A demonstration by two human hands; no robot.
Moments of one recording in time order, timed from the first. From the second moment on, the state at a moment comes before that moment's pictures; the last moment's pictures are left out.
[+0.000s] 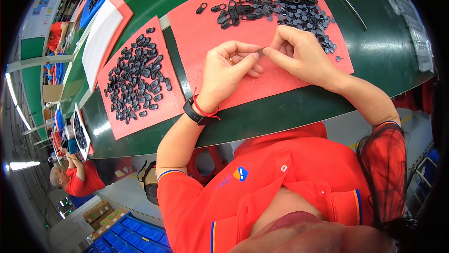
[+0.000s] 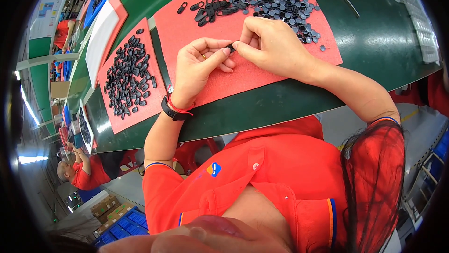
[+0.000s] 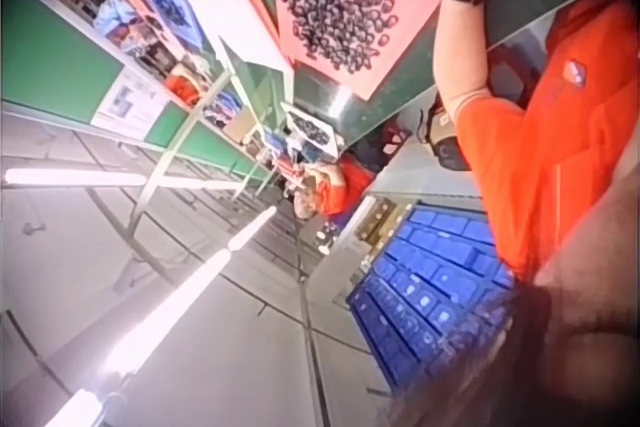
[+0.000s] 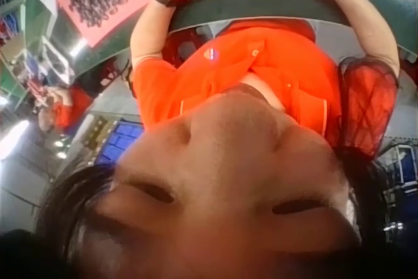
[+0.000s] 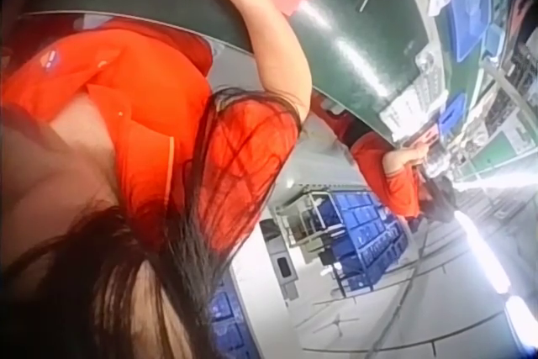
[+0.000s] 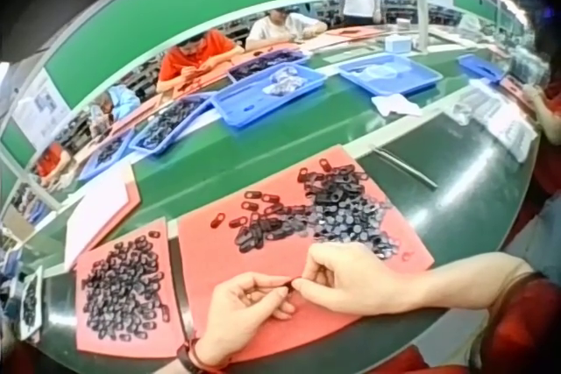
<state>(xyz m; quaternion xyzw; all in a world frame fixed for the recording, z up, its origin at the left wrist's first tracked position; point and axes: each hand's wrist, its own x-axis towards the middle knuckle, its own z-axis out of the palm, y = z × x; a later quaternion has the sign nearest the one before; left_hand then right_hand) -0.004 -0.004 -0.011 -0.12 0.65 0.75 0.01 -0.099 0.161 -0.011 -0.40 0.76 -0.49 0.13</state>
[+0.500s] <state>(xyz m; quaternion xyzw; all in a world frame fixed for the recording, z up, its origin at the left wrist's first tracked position) -0.004 -0.007 -0.009 -0.11 0.64 0.76 0.02 -0.099 0.162 -0.007 -0.41 0.77 -0.48 0.13</state>
